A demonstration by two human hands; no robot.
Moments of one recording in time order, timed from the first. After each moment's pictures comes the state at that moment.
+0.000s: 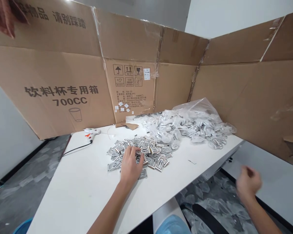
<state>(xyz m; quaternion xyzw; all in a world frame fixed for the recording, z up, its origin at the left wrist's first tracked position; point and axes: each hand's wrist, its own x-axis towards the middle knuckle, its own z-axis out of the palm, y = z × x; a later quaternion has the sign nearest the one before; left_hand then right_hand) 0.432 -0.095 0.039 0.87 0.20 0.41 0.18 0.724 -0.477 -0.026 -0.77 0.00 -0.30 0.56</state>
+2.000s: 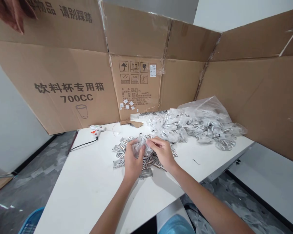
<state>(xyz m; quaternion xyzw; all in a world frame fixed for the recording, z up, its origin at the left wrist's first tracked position) 0.430 -0.096 0.052 0.75 0.26 0.48 0.38 0.547 -0.193 0.094 -0.56 -0.42 0.15 0.70</state>
